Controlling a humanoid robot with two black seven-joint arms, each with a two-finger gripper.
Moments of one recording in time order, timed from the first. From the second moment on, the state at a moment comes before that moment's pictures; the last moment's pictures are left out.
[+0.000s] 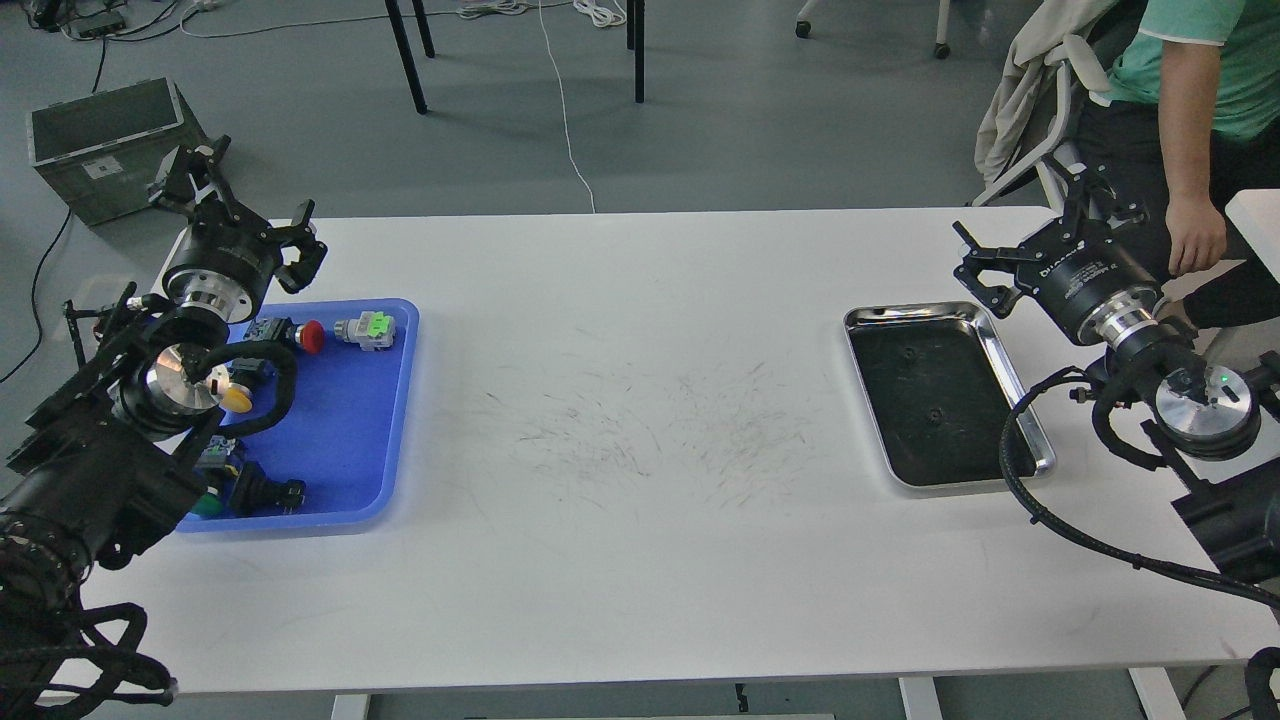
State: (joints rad) left arm -0.72 0.28 -1.00 -0.53 0.07 -0.27 -0.28; right arm 0.55 -0.42 1.08 0.84 0.13 0.36 -0.05
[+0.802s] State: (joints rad) left arm -0.72 0.28 -0.97 -0.52 0.08 -0.27 -0.33; right arm 0.57 -0.45 1.02 0.83 0.12 0.40 -0.05
